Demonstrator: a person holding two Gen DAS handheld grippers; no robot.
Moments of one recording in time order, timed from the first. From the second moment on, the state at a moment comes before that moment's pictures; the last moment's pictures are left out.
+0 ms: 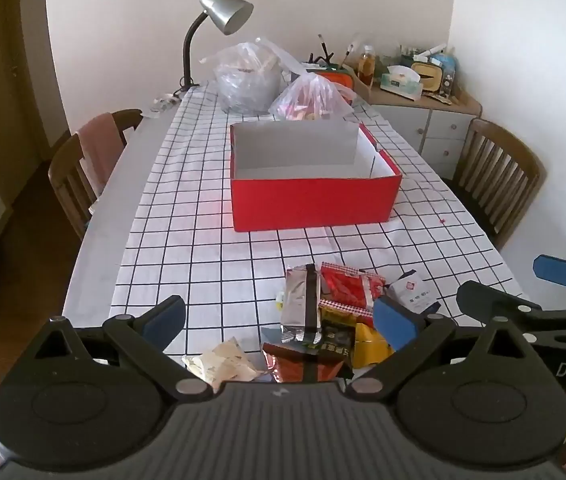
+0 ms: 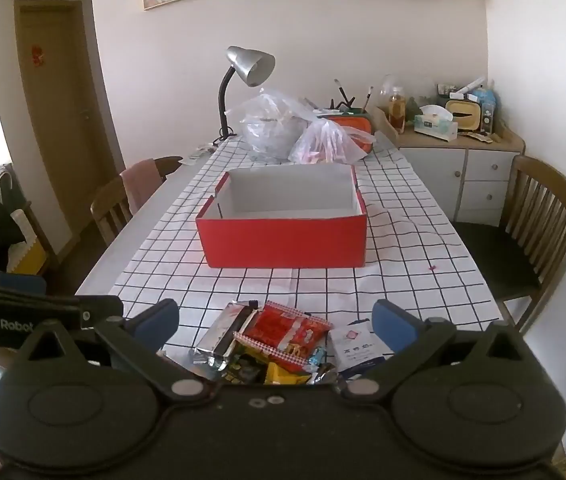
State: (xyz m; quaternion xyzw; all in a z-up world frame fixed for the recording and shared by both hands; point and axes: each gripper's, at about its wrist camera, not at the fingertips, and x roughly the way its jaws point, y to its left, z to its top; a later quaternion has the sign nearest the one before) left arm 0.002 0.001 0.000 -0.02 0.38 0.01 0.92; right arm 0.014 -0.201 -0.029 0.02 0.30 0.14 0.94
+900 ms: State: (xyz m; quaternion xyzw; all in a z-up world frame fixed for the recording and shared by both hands) left arm -0.011 0.003 0.006 -0.02 0.38 0.00 0.93; right arm 0.003 -0.203 -0.023 0.02 0.29 0.15 0.94
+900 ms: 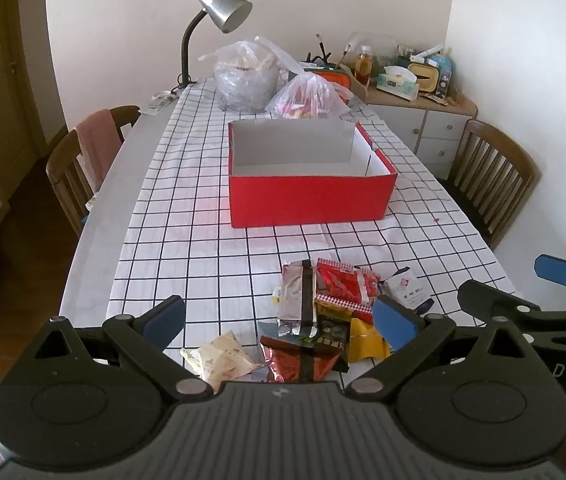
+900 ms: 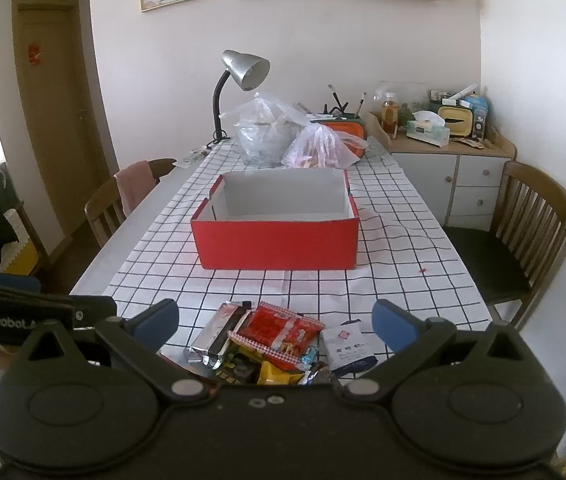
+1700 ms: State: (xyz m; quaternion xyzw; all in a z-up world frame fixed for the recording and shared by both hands) left arm -0.014 0.008 0.006 -0.03 0.37 0.00 0.93; right arm 0.002 -0.197 -0.022 0.02 0.29 0.15 0.94
